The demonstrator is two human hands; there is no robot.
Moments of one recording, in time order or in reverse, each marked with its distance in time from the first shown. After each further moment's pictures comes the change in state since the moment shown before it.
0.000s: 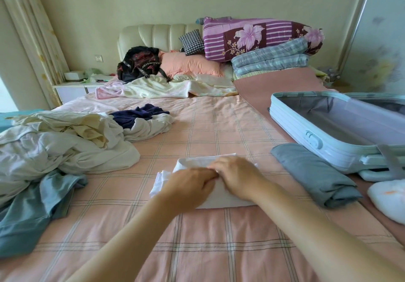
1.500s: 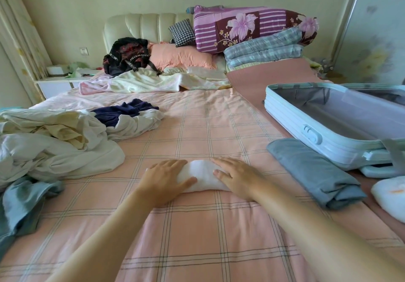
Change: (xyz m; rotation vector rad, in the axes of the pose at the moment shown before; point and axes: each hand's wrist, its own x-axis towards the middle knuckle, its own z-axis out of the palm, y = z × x) left_hand 0.027 -0.068 0.030 0.103 -0.129 -0.222; right_hand 0.004 0.052 0.036 0.147 -0.178 0.296
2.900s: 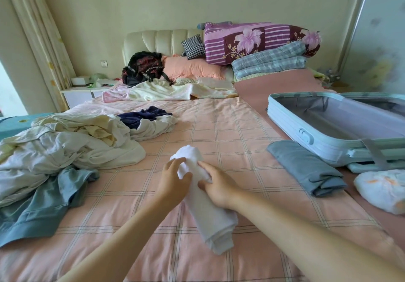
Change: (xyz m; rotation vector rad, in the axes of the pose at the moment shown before) left_hand -0.071 0.048 -0.019 -0.690 0.303 -0.334; right_hand -0.058 -0.105 0.004 0.500 0.029 0.073
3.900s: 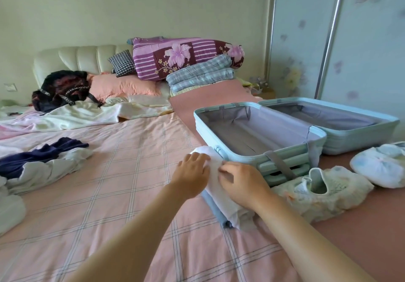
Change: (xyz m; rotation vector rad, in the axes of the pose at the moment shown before) left_hand 0.079 0.184 0.219 0.415 -0.299 0.571; right_hand -0.046 0.161 -0.217 -0.378 0.517 0.079
